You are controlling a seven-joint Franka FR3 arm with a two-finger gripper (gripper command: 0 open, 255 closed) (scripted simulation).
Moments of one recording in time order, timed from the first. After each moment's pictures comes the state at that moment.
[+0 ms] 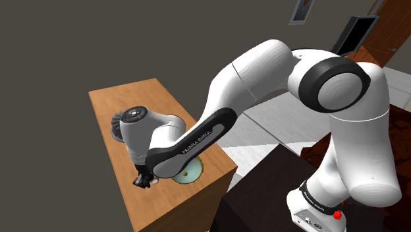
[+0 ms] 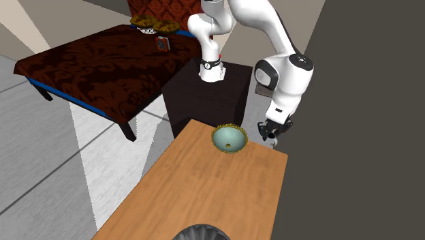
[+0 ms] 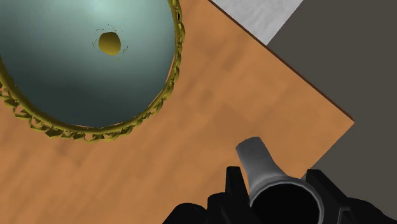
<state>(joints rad) 0.50 0.59 0.30 -1.81 -0.25 2.35 0.39</state>
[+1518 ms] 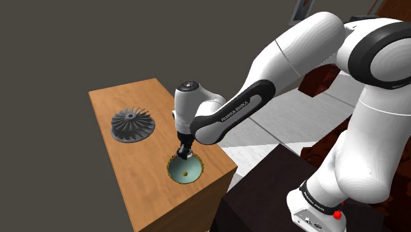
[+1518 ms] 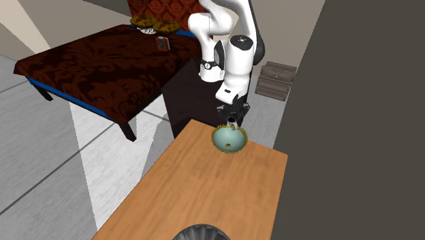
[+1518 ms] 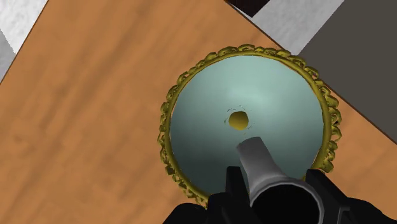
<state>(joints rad) 0.25 0.26 0.29 -2.24 -0.14 2.47 0.10</state>
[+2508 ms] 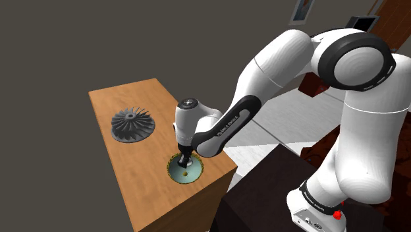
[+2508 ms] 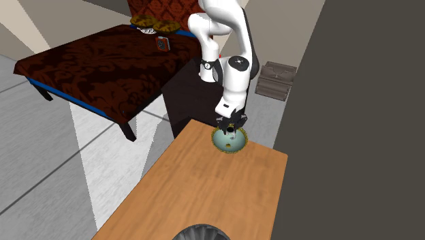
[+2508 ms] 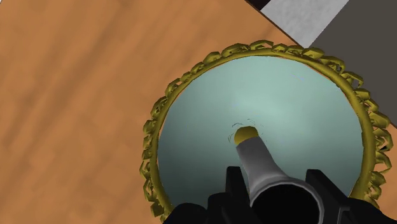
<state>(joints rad) 0.28 0.40 0.25 -2.24 -0.21 2.61 0.16</state>
